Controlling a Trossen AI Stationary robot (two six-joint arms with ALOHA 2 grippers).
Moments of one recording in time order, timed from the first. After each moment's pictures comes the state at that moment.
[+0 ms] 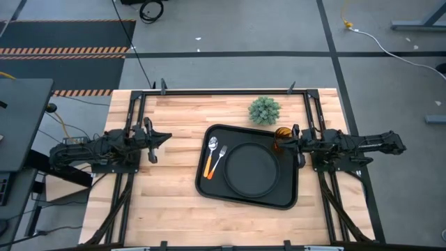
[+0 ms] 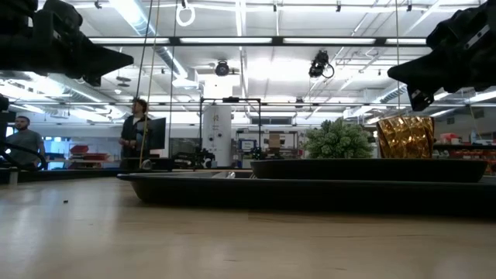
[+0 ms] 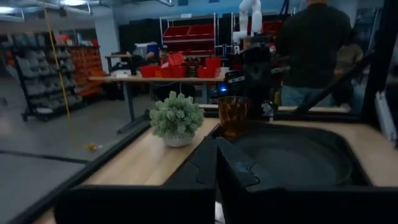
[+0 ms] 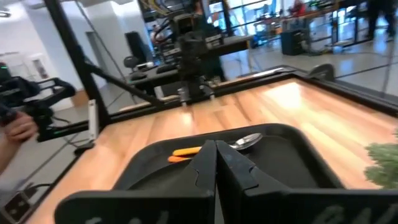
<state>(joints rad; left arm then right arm) 0.06 0.00 0.06 0.04 -0.21 0.04 0.05 0.07 0.01 0.05 0.11 0.22</state>
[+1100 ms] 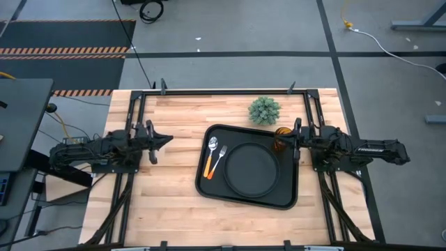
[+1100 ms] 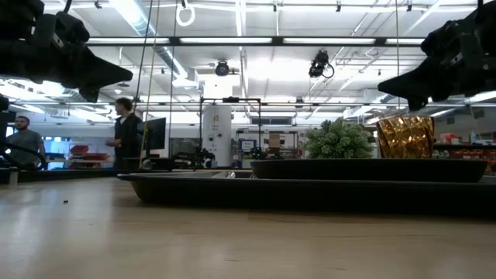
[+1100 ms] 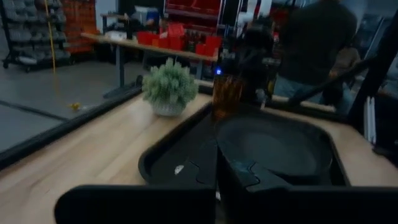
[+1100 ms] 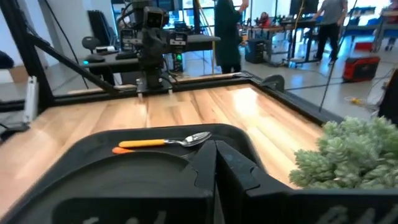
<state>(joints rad) 0.06 0.01 0.05 -0.05 -0.21 -0.15 -0.14 0.08 0.01 0.03 0.06 0.04</state>
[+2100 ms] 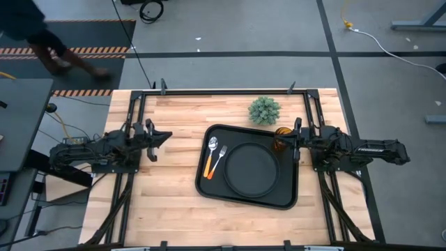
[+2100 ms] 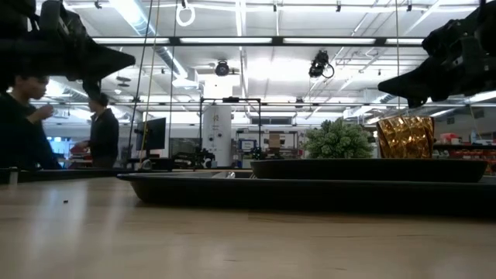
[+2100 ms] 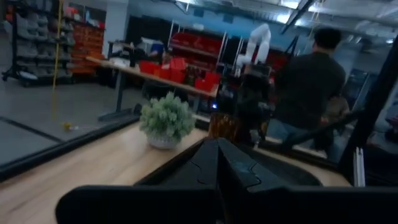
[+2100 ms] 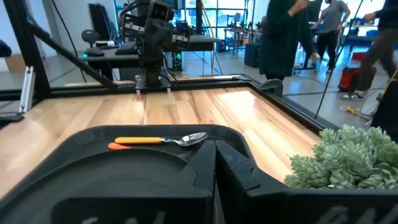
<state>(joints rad) 0.06 0.01 0.01 0.13 -0.24 -0.23 -0.14 0.08 0.01 0.03 0.06 0.00</state>
